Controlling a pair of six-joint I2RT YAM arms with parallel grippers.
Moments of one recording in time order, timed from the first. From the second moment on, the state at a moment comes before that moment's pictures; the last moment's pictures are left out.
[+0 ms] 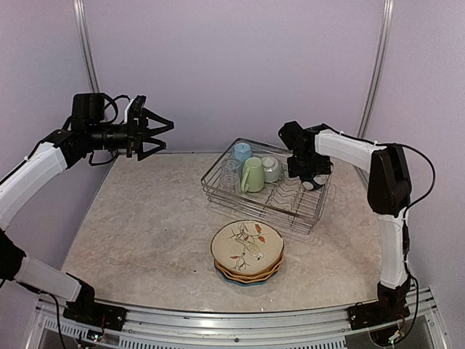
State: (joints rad) left arm -0.30 1.32 1.31 -0.34 0.83 -0.67; right arm 0.49 2.19 1.93 -0.93 0.64 0.54
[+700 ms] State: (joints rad) left arm -0.31 1.32 1.31 -0.34 0.83 -0.67; right arm 0.47 2.07 1.79 -0.85 0.64 0.51
